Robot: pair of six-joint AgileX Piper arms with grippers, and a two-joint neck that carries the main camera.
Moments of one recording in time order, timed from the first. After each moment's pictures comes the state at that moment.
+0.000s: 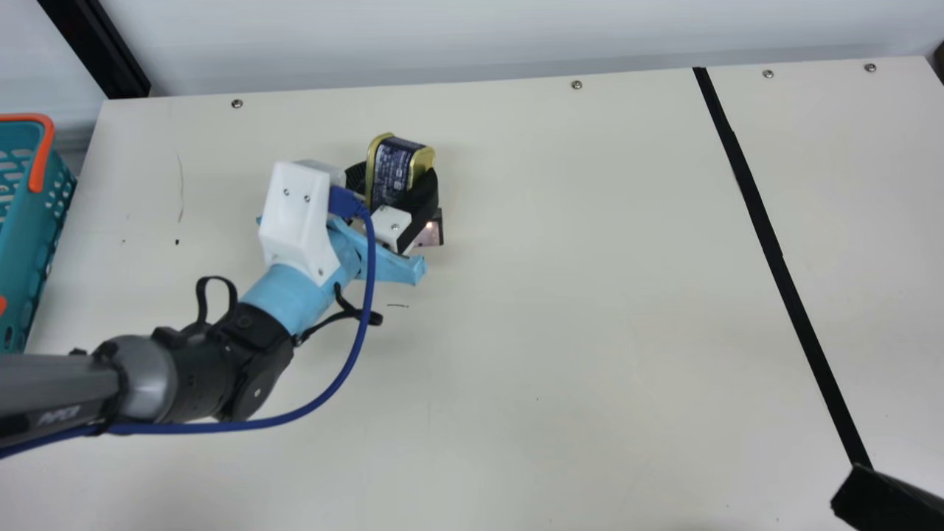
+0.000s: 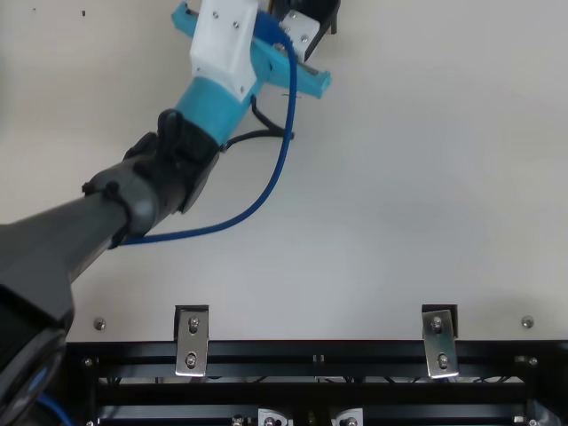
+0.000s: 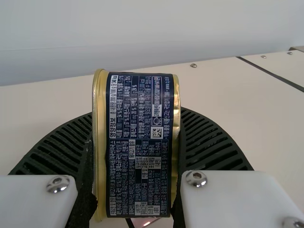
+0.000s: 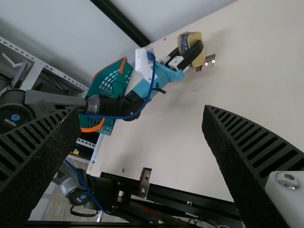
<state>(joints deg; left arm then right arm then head) -32.9 117.5 -43.6 -2.2 -52.9 -10.4 24.1 17.7 -58.5 15.0 69.0 35.9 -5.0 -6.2</state>
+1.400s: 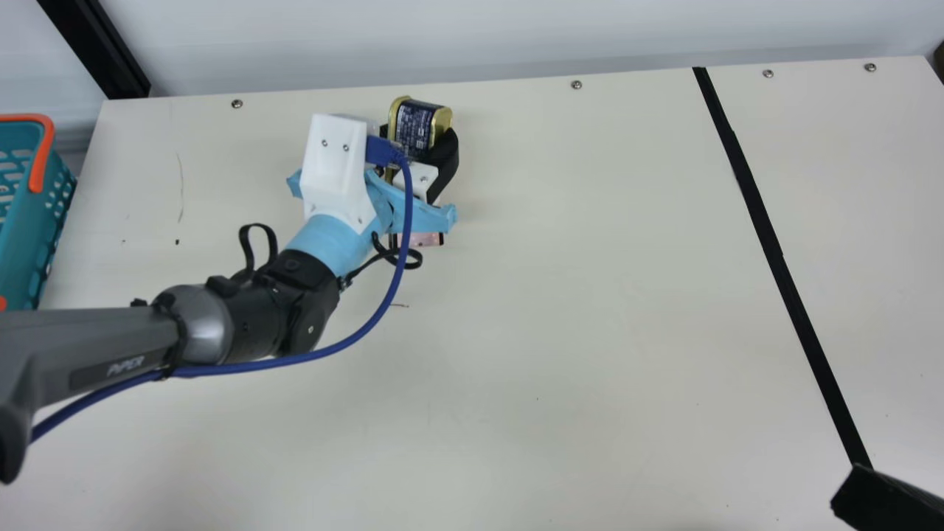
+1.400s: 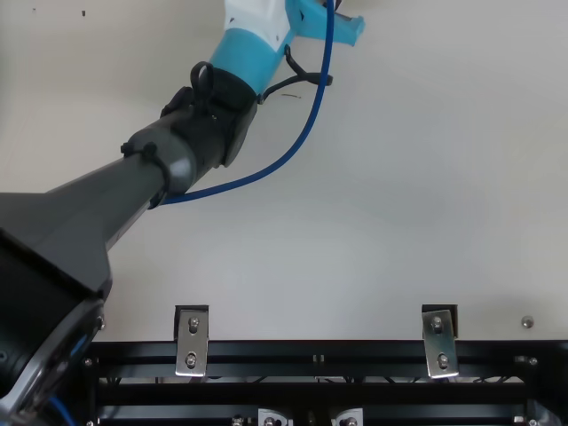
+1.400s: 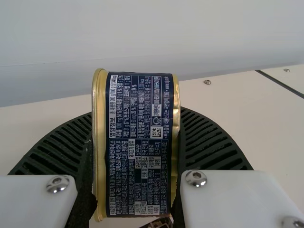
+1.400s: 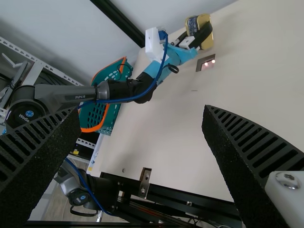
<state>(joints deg) -34.3 123.0 -59.0 -9.9 -42.3 -5.3 24.1 17.7 -58.5 15.0 69.0 35.9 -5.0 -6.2</state>
